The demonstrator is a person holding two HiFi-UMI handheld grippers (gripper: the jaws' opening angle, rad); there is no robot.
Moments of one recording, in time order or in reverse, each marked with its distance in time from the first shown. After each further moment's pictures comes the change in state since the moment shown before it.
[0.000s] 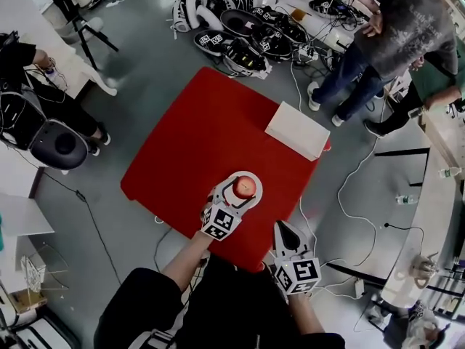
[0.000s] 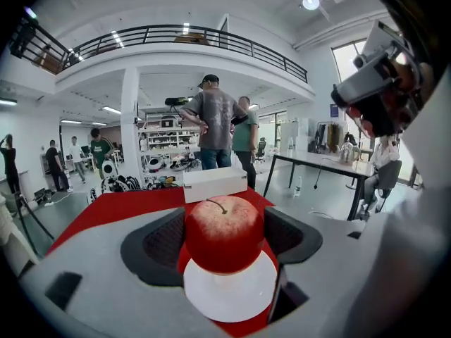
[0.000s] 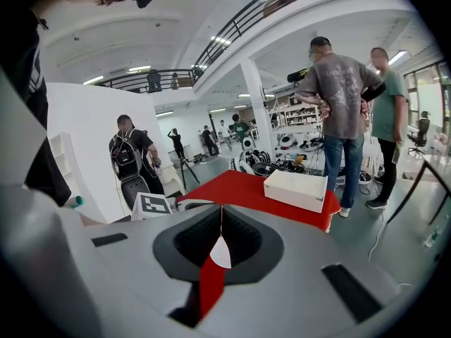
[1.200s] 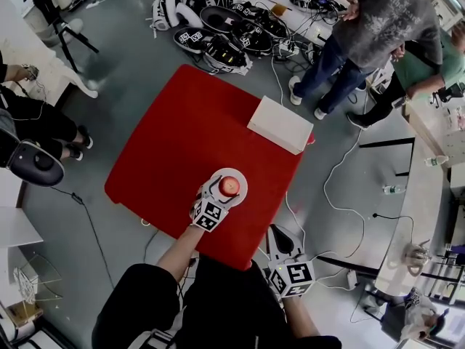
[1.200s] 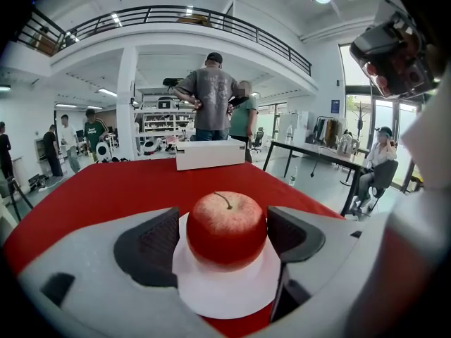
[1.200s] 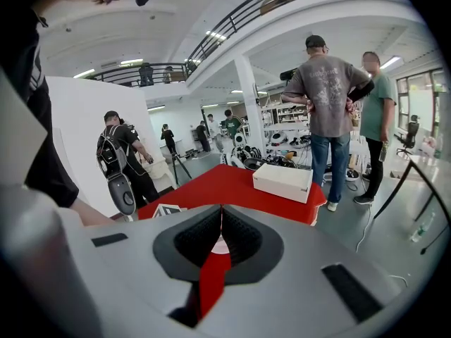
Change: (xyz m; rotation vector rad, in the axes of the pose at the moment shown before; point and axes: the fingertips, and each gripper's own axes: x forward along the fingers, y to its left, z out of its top) left arm 0.047 -0.008 -0.082 -0.047 0.101 -0.047; right arm -0.025 -0.015 -0.022 0.011 0.043 -0.074
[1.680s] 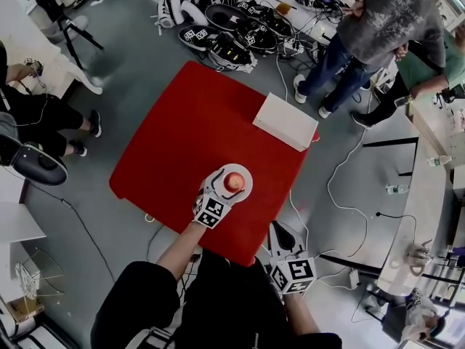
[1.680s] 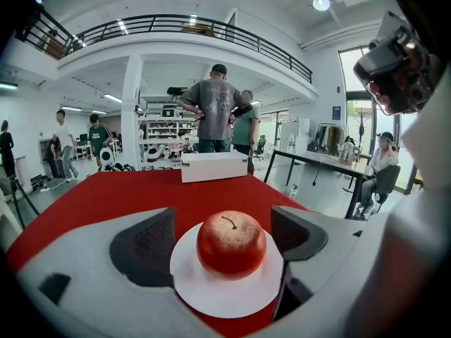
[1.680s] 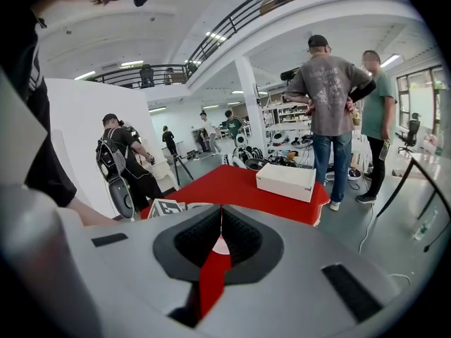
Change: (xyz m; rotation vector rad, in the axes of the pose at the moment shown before) left arm -0.019 0.005 0.023 -0.015 -0.061 0.011; right arm 0.001 0.011 -0.001 0.004 -0.008 0.013
